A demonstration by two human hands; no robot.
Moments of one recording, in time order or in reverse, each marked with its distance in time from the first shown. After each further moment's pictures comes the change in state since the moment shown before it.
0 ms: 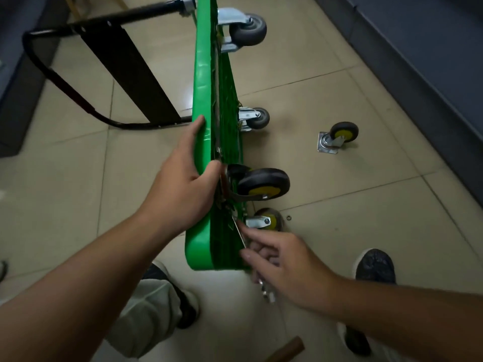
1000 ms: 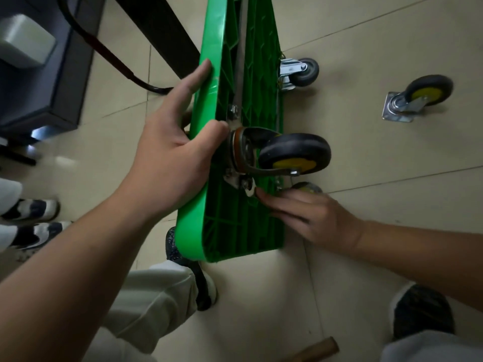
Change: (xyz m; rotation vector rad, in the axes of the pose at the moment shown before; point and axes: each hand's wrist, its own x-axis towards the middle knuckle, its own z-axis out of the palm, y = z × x) left_hand 0.022 -0.001 -0.005 -0.104 0.059 -0.046; right_hand 0.110 0.100 -0.038 -0.476 -0.009 -0.799
